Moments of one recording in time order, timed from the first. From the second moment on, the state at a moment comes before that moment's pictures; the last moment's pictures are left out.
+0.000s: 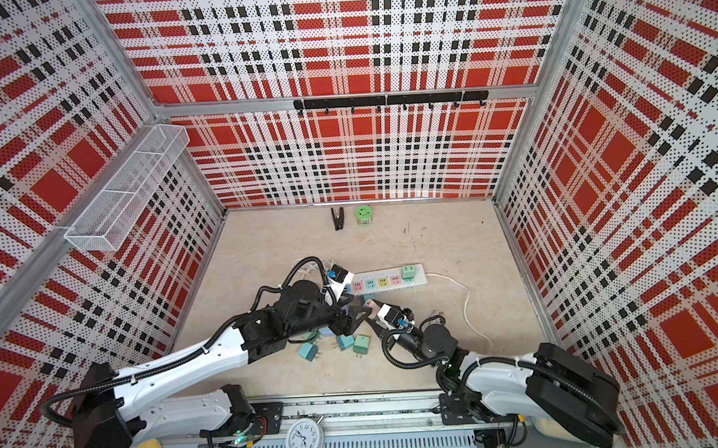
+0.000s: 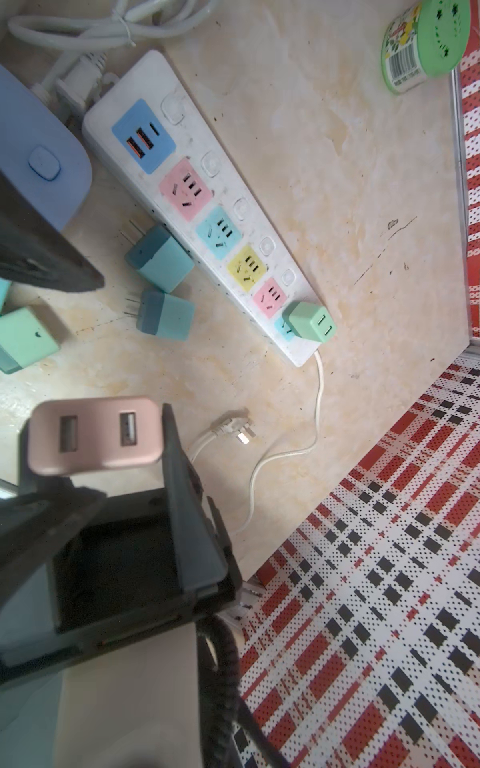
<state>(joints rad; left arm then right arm) -0.96 1.17 0.79 -0.11 0.09 -0.35 0.97 1.13 0.11 1.10 0.04 -0.17</state>
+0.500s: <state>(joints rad) -0.97 1.28 0.84 -0.04 0.18 -0.42 0.97 1.15 0.11 1.12 0.04 -0.17</state>
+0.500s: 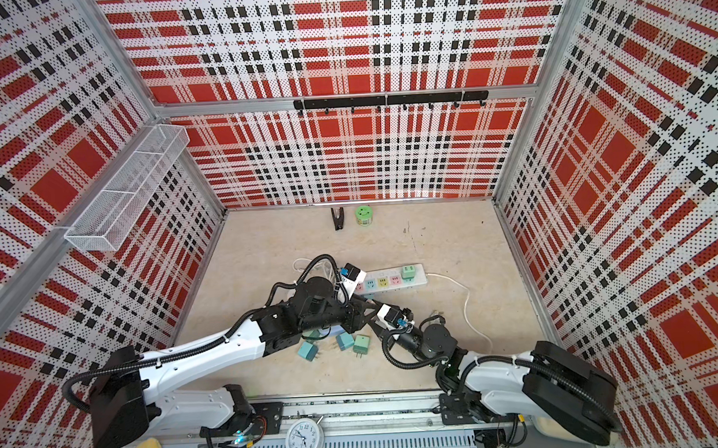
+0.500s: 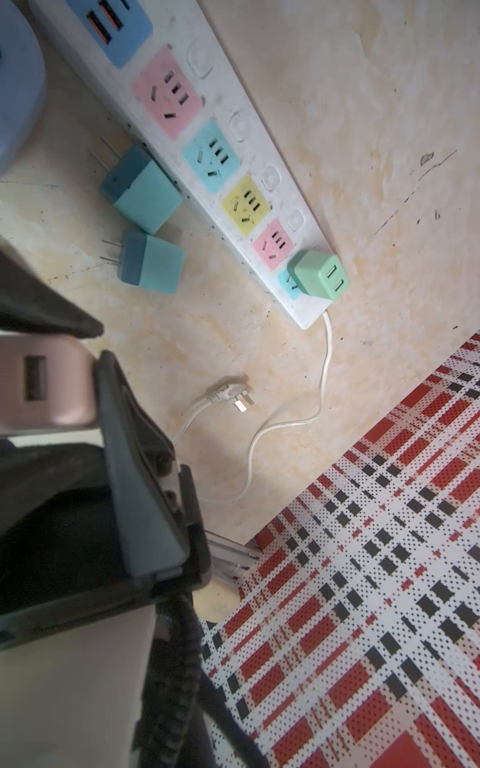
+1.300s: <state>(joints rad) -0.92 1.07 0.75 -0.05 0.08 -0.33 0.97 1.06 0.04 1.17 0.16 -0.13</state>
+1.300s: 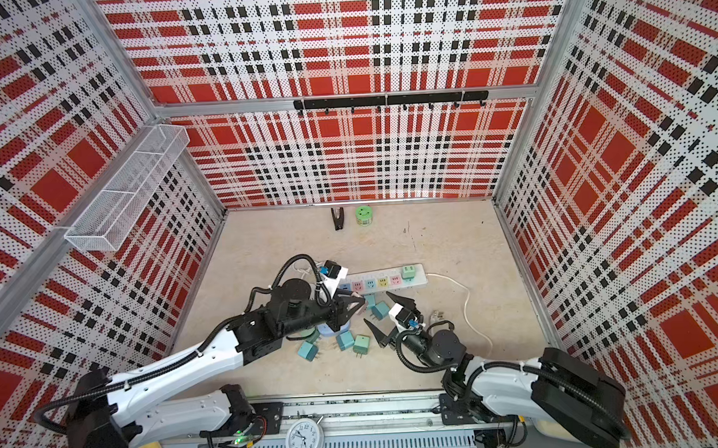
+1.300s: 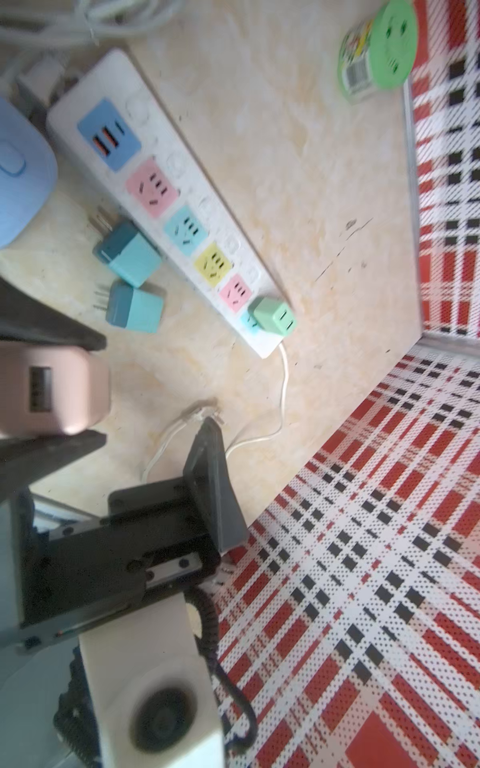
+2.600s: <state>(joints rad) -0.80 1.42 0.88 -0.03 0.17 0.46 0.29 0.83 0.13 0.54 0.43 0.29</state>
